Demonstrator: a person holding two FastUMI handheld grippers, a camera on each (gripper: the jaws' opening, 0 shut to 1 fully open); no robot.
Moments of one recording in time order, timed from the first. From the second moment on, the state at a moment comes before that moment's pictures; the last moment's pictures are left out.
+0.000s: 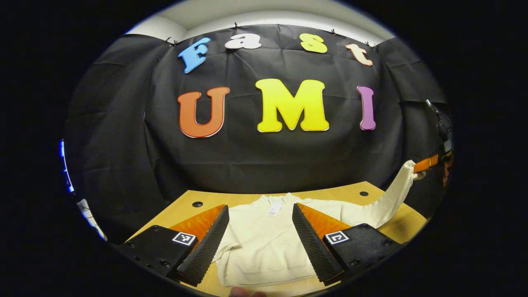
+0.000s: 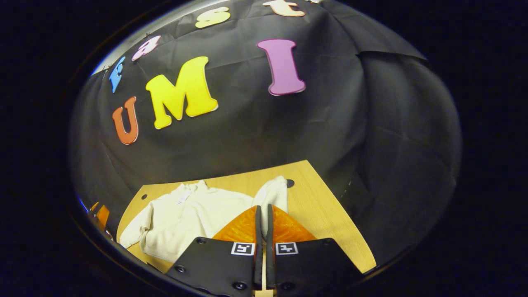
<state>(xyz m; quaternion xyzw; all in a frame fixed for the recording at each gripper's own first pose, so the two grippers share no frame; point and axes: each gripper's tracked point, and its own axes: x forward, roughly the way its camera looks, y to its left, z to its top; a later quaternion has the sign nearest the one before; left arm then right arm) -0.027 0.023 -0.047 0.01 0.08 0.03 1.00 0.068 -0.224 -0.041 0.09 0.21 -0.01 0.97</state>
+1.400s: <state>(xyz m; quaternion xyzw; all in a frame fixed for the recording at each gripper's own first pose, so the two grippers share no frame) -0.128 0.238 -0.098 -0.04 0.14 0.24 0.96 0.246 0.193 -0.203 -0.04 0.33 0.21 0.92</state>
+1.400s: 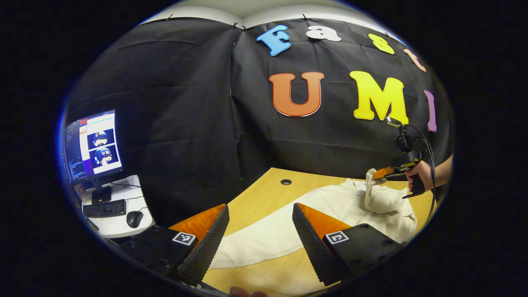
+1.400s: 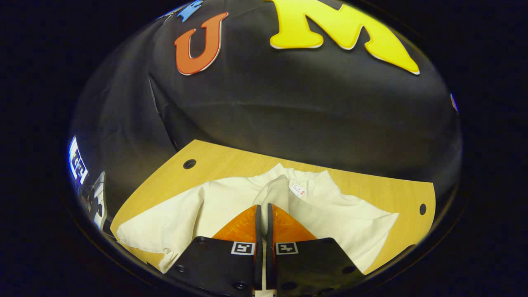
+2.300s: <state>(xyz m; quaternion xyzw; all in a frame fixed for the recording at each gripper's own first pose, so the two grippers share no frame) -0.145 0.289 -0.137 -0.01 0.16 0.26 0.95 0.219 0.248 -0.224 -0.06 0.34 0.25 0.91</state>
